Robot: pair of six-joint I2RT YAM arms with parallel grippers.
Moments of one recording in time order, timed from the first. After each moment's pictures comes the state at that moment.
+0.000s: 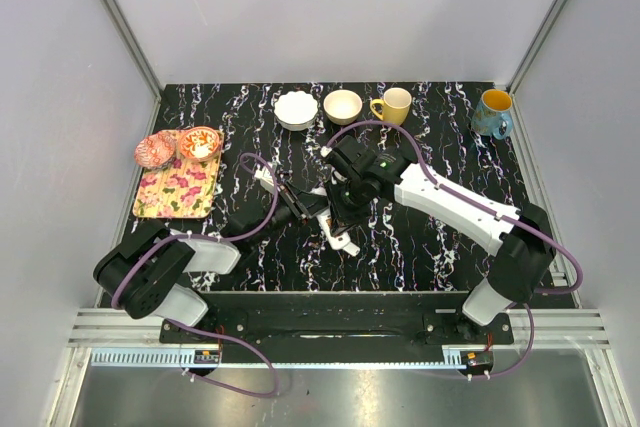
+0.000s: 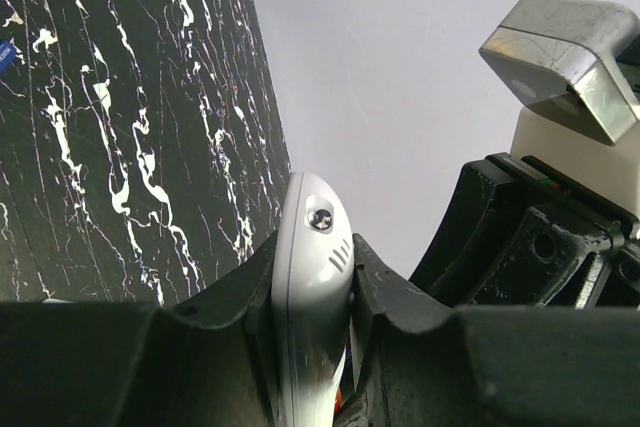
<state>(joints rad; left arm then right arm) -0.68 1.46 0.32 1.14 0.26 -1.32 0.86 1.62 1.45 -0.95 -0.21 0.55</state>
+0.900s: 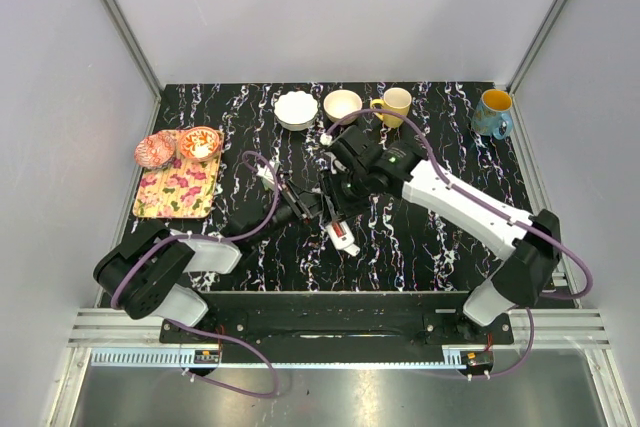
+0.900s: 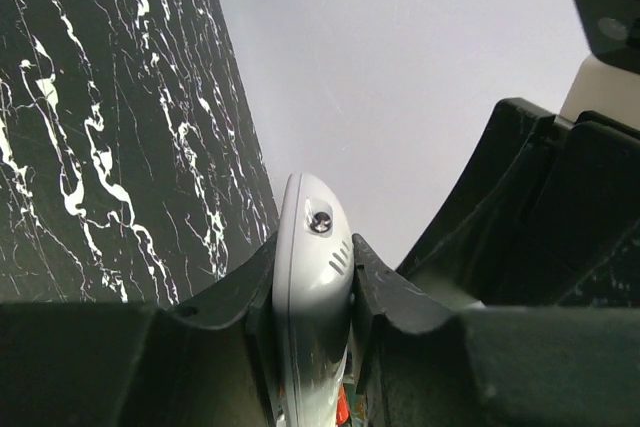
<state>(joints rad) -0.69 1.45 0.34 1.18 0.28 -1.34 0.86 1.60 1.52 -0.96 -0.20 0.52</state>
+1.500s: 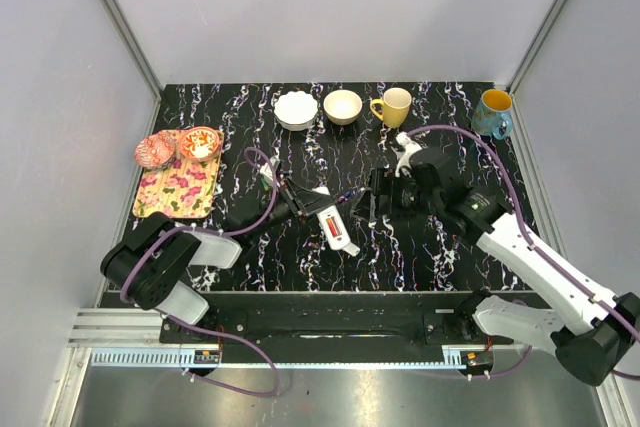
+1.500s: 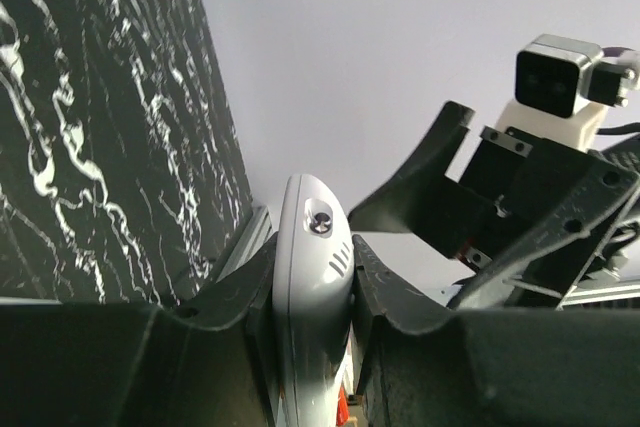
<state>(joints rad) -0.62 1.49 0.35 1.25 0.42 -1.41 0.73 1.09 1.11 -0.70 -0.15 0.59</state>
